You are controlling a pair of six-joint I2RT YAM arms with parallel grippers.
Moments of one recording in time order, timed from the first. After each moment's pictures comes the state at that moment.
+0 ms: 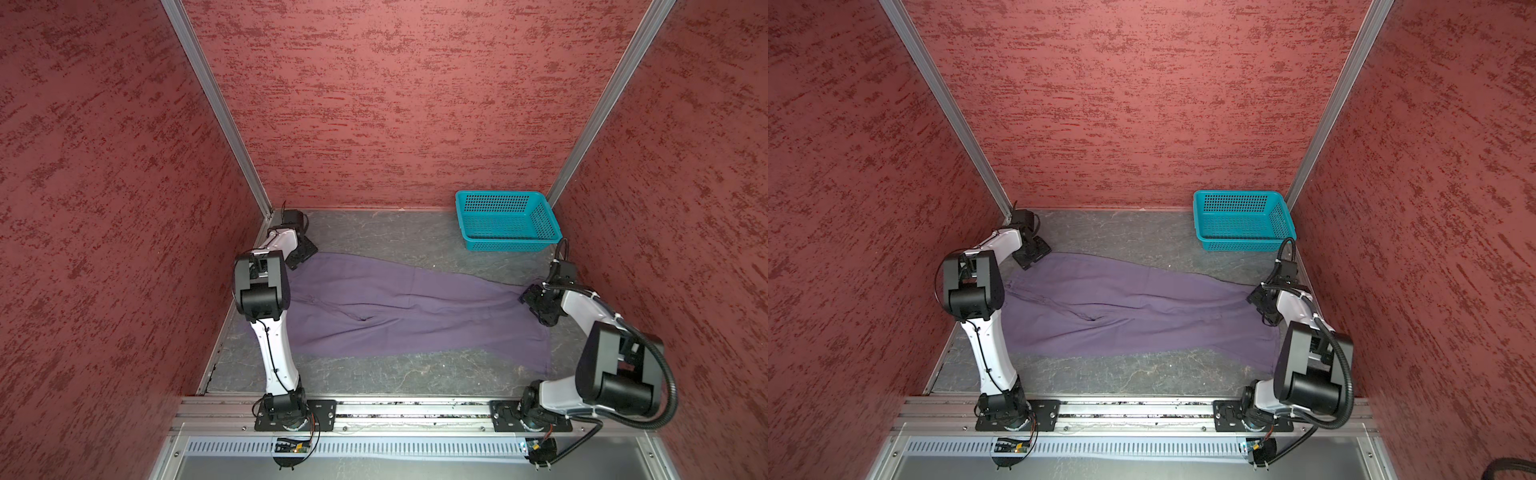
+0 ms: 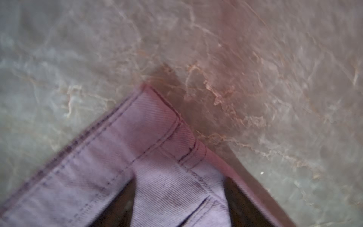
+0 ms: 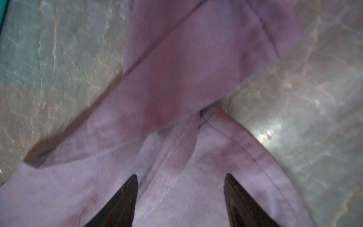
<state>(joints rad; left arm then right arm) 0.13 2.15 1.62 -0.67 -0.11 -0.64 -0.32 1.48 0.83 -0.55 -0.11 0.55</state>
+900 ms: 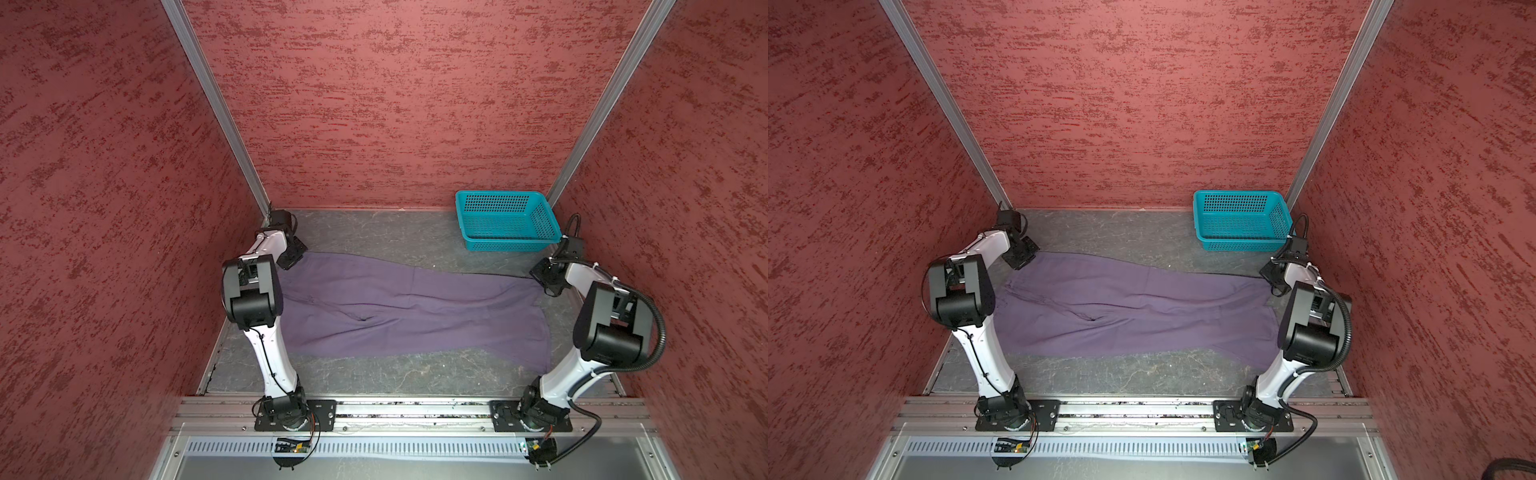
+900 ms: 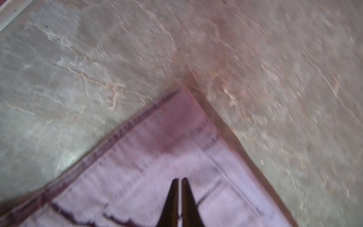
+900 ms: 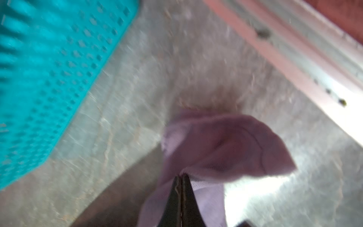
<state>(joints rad) 0.17 2.02 1.52 -0.66 -0.04 -0.66 -0.37 1.74 1.13 -0.43 -0.12 0.54</state>
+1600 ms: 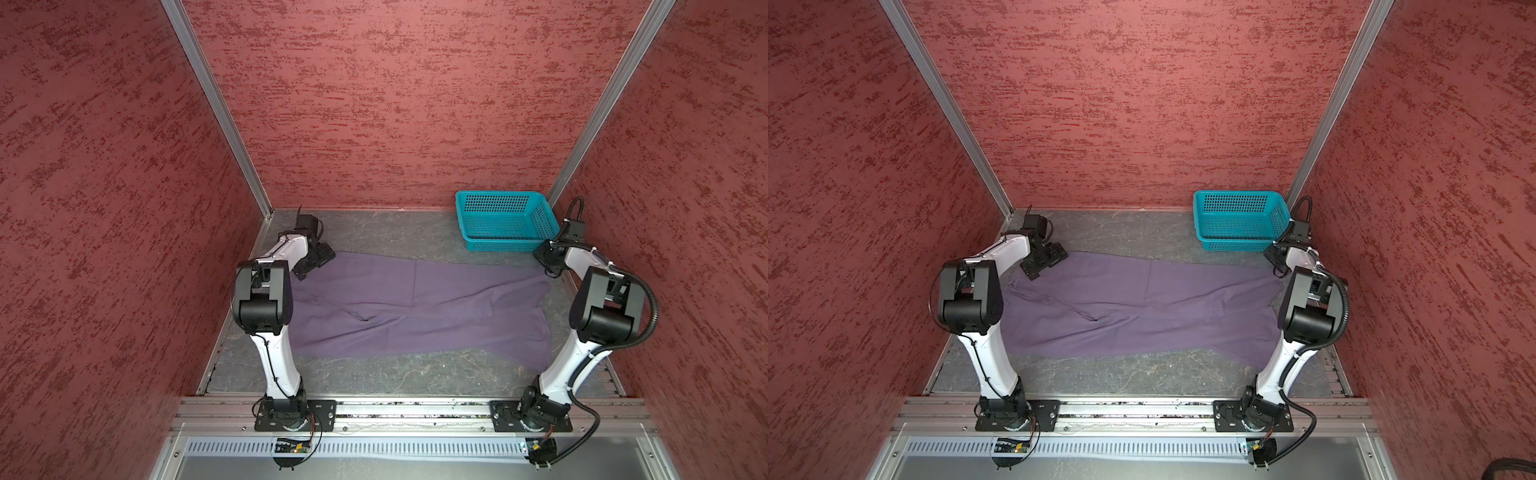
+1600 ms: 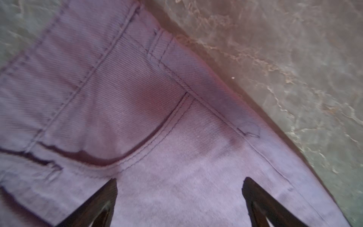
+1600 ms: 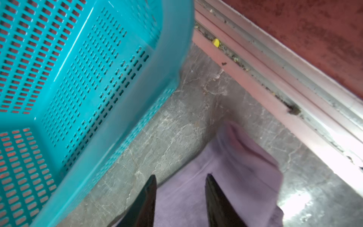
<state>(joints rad) 0.02 2.01 1.46 -0.70 -0.06 -0.66 -0.37 1.91 1.37 -0.42 -0.11 0.57</state>
